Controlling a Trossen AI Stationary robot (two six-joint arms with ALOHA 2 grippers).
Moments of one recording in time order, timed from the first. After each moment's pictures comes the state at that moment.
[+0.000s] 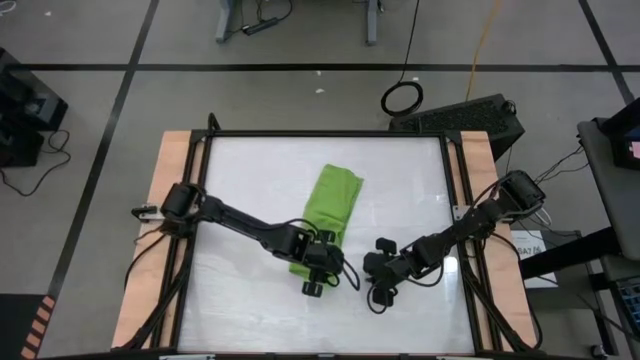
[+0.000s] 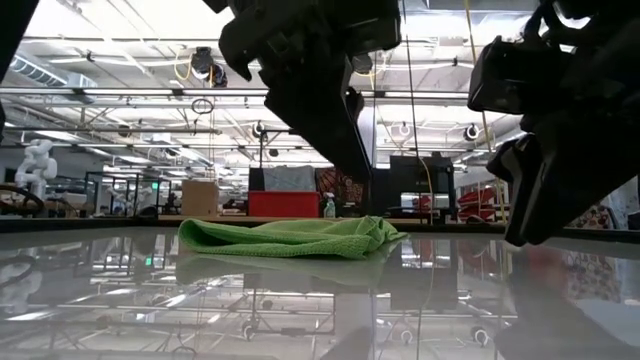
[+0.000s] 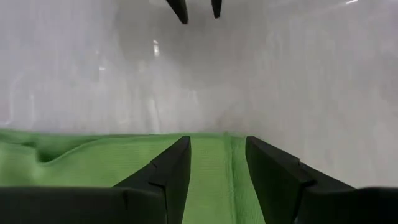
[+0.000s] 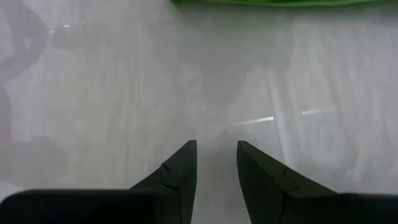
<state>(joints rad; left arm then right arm) -0.28 2.01 1.47 -0.47 -0.02 0.00 0.51 1.63 0.75 -0.11 0.19 0.67</state>
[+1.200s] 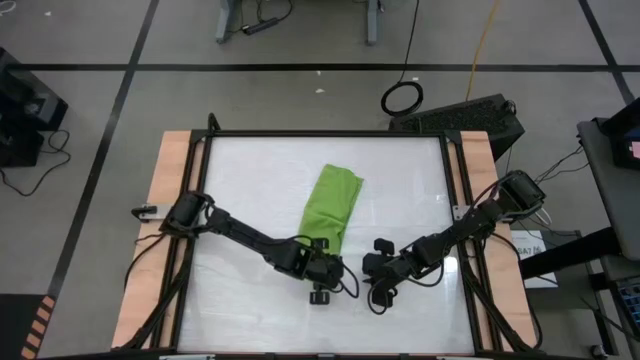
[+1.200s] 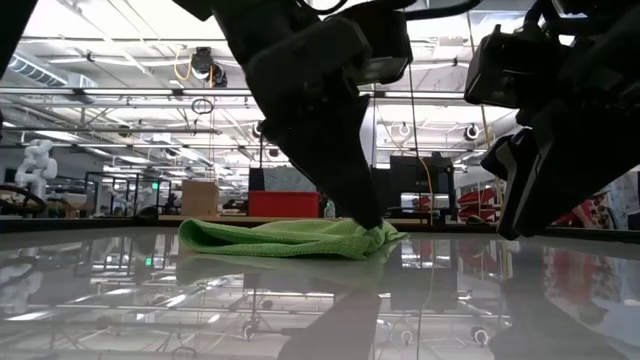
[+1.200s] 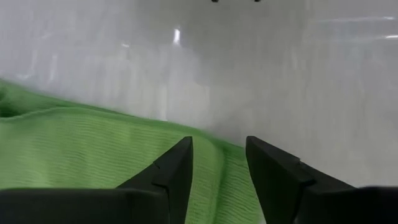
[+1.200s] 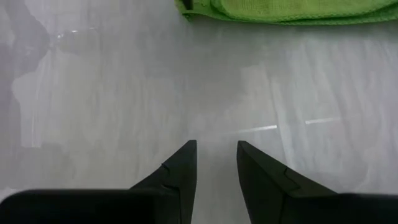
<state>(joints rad) -0.35 2.09 1.47 -0.43 -0.18 -0.28 0.51 1.63 0.75 -0.08 0.19 0.64</state>
